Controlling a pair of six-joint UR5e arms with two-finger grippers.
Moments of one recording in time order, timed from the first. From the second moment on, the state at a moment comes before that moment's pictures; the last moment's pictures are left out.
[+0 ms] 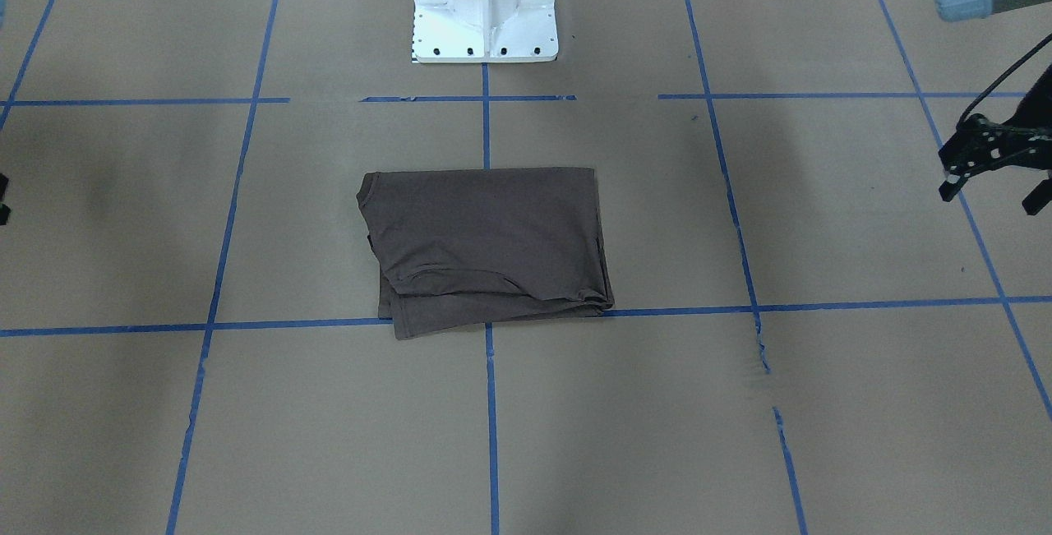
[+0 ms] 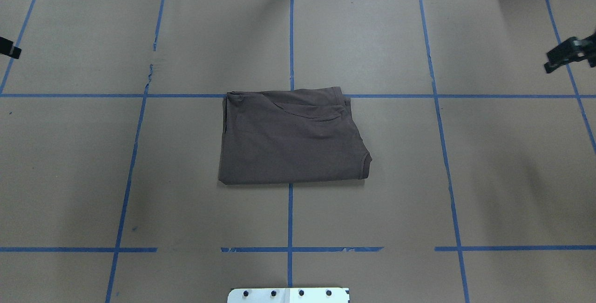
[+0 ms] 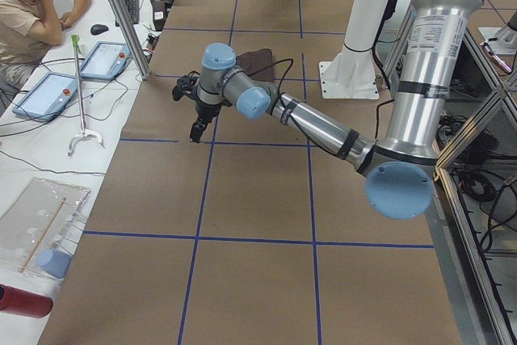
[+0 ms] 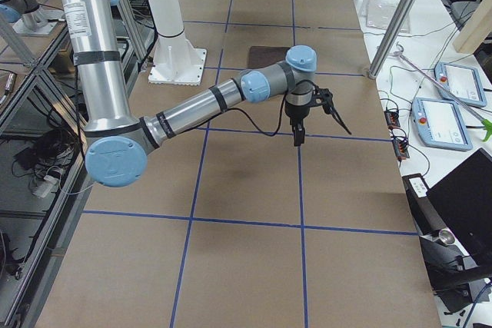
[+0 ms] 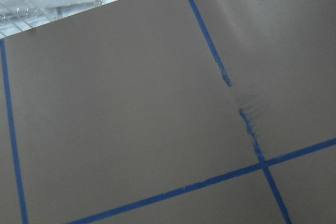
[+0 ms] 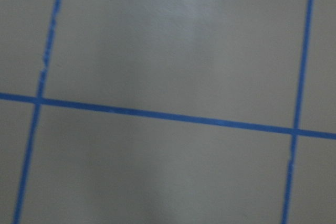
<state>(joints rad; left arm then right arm) -1.29 -1.63 -1.90 -1.75 -2.22 -0.36 1.32 -1.50 1.90 -1.68 2.23 0.26</state>
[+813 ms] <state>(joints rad) -1.42 -1.40 -1.82 -1.68 -2.35 -0.11 1.59 -1.87 1.88 -1.66 2.26 0.04</state>
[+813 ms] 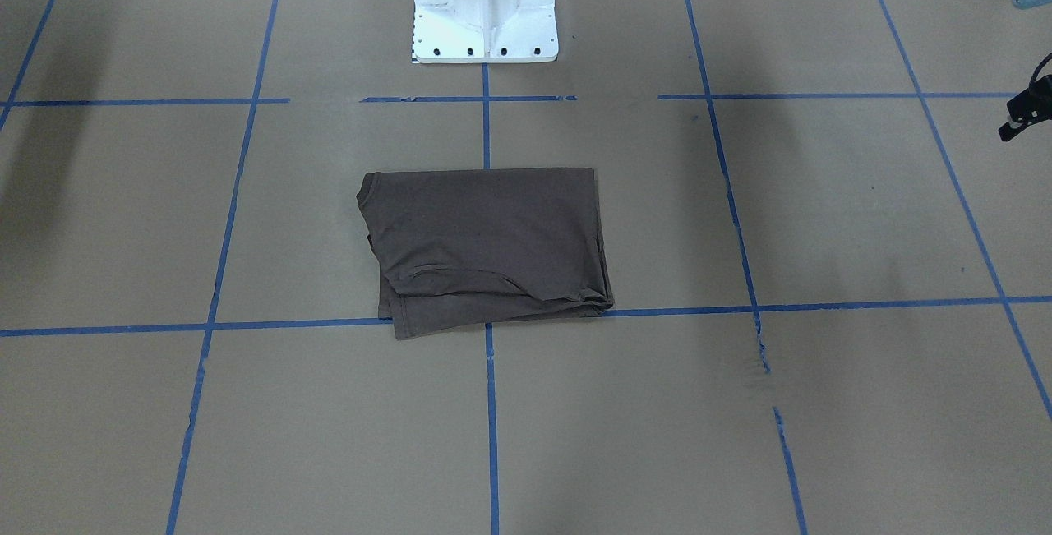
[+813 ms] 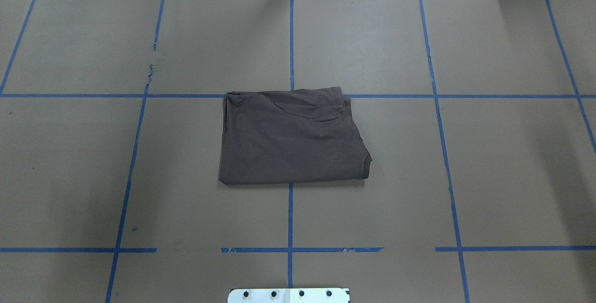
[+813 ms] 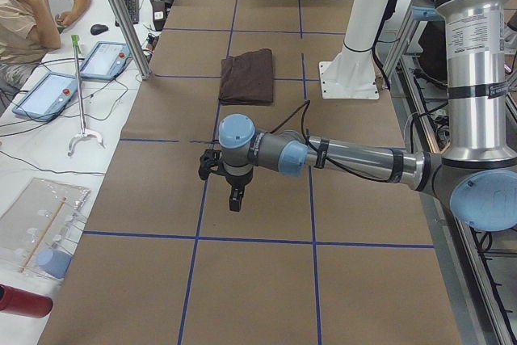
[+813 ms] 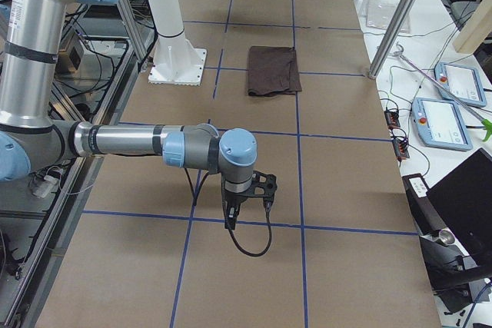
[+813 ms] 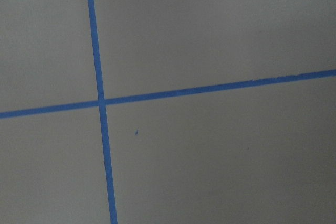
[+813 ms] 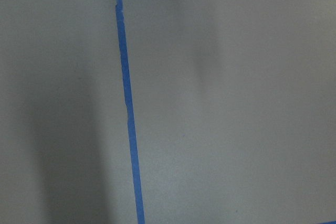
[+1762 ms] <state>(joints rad) -1.46 -1.36 -1.80 -1.66 -2.36 -0.07 1.58 -1.89 1.88 -1.50 2.35 0.18</state>
